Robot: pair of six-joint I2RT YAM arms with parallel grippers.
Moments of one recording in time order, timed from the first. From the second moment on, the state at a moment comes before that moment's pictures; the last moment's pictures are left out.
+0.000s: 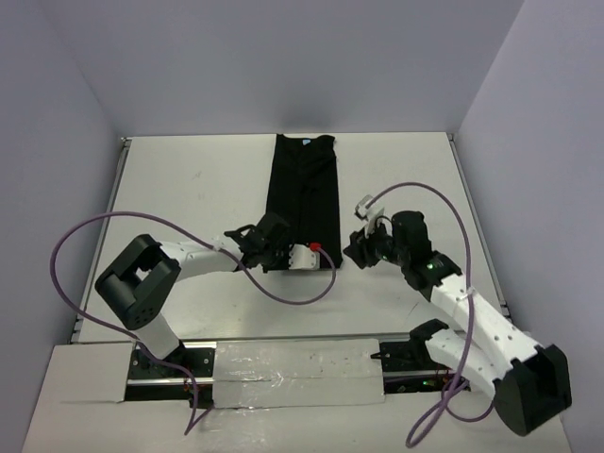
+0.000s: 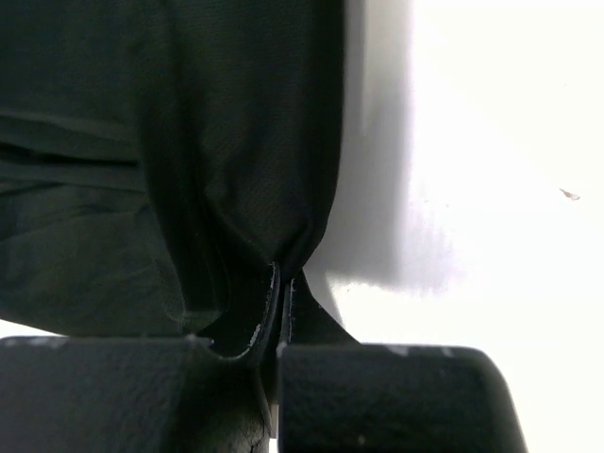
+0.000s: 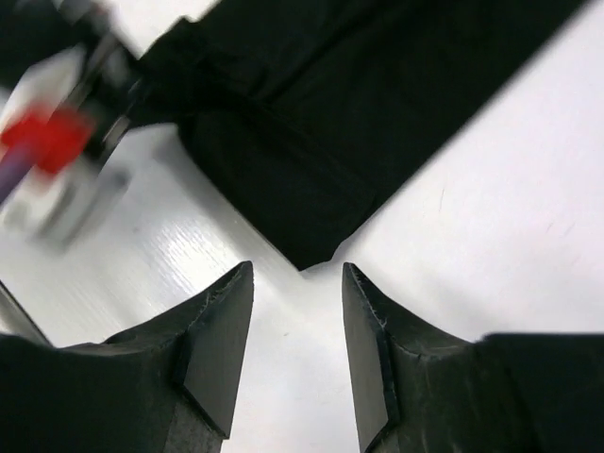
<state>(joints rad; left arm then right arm) -0.83 1.66 0.87 -0.15 0.14 0.86 0.41 0.93 0.60 -0.23 -0.33 -0.05</state>
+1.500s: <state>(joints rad) -0.67 1.68 0.97 -0.29 0.45 0.76 0.64 1.43 0.50 0.12 -0.28 -1.09</state>
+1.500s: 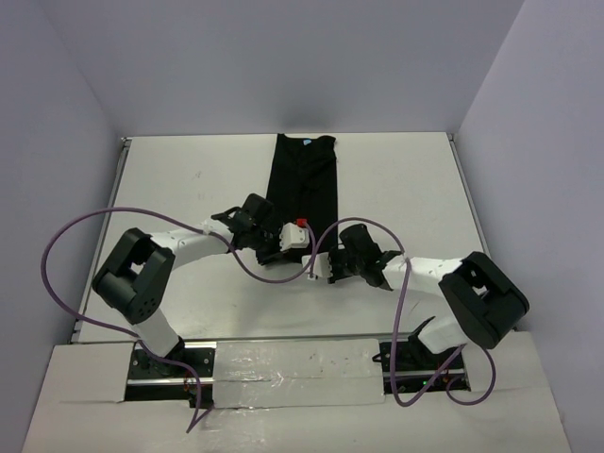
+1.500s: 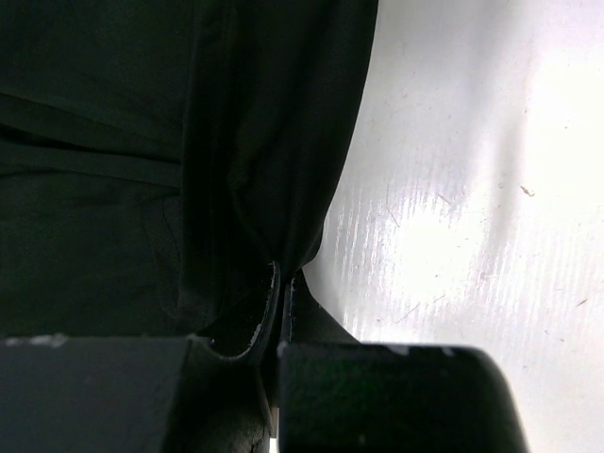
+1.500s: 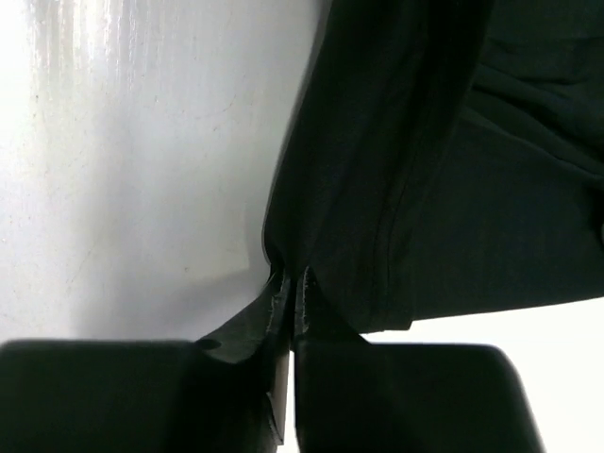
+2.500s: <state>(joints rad) -0.57 1.89 1.32 -0.99 0.73 0.82 0.59 1.43 0.79 -0.54 -0.62 -0.83</state>
